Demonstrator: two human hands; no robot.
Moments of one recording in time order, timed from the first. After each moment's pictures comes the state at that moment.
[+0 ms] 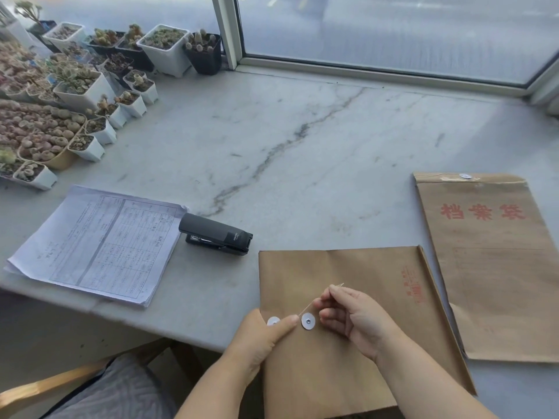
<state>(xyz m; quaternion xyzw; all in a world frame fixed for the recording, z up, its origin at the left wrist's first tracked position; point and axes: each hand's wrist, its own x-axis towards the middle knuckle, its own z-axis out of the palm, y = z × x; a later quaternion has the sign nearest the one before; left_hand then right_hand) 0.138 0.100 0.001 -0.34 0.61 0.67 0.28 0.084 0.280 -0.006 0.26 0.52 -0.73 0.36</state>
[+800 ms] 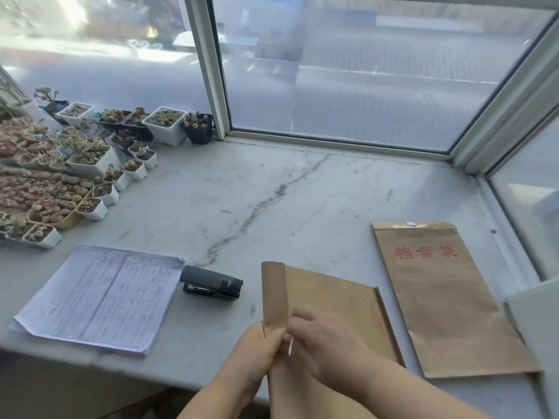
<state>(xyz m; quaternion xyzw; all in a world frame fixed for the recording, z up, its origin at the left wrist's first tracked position) 0.120 0.108 0.105 -0.16 0.62 0.71 0.28 0.089 0.258 0.128 -0.33 0.90 -0.26 0.11</state>
